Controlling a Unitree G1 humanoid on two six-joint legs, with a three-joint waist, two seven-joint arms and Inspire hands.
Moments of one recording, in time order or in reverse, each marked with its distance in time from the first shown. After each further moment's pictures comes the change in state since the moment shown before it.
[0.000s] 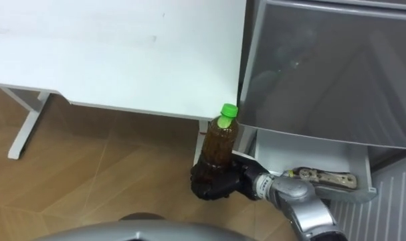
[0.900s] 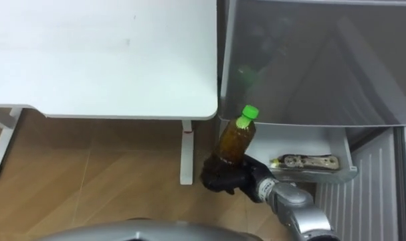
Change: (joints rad) left arm -0.025 -0.006 -0.136 0.028 0.438 0.030 -0.070; right arm 0.005 0.048 -0.036 0.111 0.174 -0.004 -0.249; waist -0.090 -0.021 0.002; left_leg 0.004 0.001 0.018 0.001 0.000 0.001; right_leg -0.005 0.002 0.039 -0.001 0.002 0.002
